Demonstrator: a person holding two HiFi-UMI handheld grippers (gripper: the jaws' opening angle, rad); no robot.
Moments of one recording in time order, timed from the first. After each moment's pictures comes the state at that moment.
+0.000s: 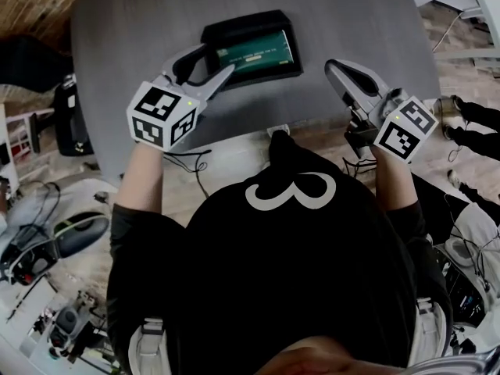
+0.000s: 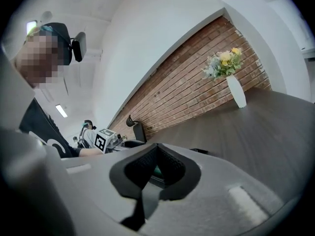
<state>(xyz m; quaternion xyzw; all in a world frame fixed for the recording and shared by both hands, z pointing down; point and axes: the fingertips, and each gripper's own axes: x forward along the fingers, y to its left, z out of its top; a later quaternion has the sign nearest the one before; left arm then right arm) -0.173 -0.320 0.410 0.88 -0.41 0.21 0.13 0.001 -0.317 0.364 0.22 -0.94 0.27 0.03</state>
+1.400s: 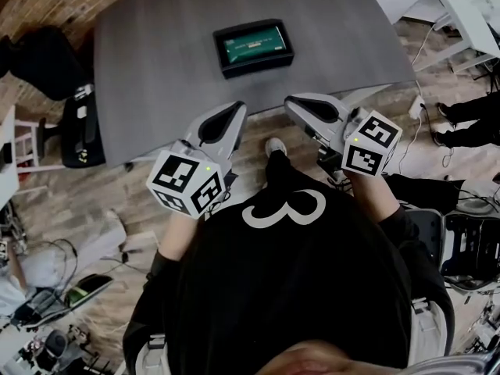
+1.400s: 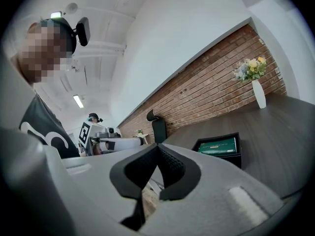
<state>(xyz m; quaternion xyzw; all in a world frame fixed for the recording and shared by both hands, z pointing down) -0.121 -0.122 0.318 0.88 -0.45 0.02 0.16 -0.051 -0.137 0.324 0.16 -0.96 0.21 0.03</state>
